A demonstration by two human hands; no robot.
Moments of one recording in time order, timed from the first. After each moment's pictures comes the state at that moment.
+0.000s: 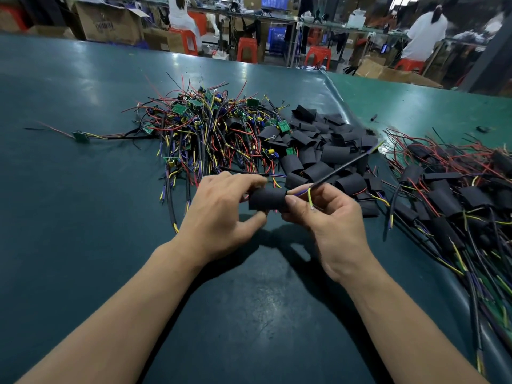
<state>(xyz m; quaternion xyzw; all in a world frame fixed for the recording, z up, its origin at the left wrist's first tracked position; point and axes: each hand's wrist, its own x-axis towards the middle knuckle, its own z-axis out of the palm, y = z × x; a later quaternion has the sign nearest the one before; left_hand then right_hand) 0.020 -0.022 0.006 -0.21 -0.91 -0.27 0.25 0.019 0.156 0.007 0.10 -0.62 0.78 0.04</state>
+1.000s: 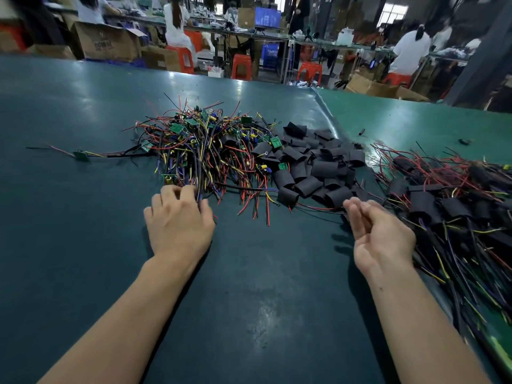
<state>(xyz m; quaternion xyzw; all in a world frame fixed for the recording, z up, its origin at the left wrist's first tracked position) 0.007 -0.043 -0.012 0.18 -0.94 -0.17 0.25 -0.001 0.216 0.022 -0.23 -0.39 0.87 0.18</state>
